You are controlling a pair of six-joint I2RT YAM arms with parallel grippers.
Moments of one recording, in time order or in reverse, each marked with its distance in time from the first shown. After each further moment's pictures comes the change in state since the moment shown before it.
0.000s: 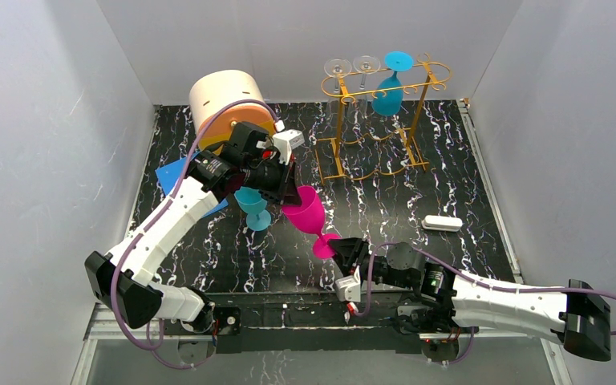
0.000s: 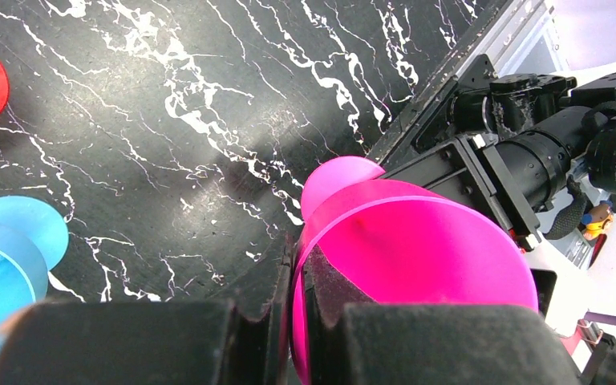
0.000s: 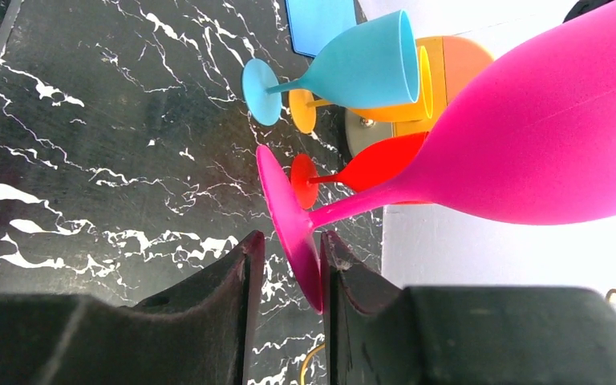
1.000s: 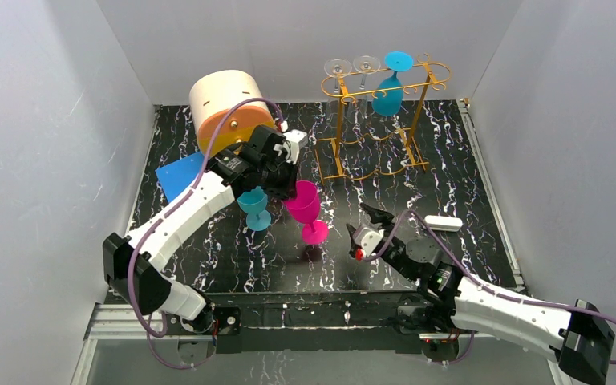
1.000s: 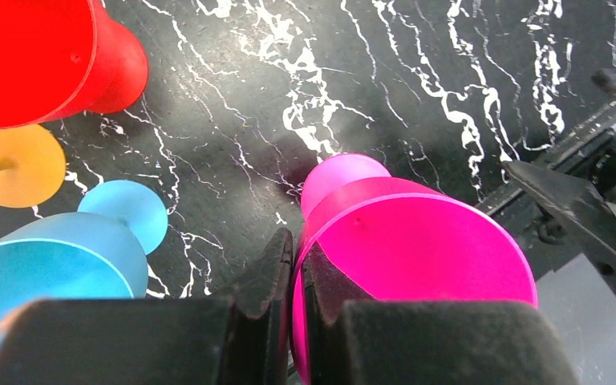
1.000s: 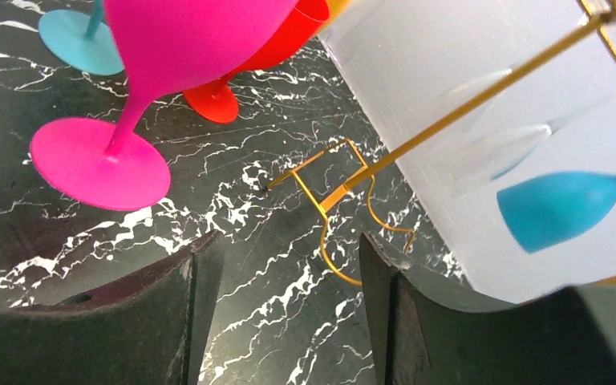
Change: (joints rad) left arm -0.044 0.084 -0.010 0.041 -0.303 0.011; right arm -0.166 -0.078 -0.047 0.166 0.282 0.414
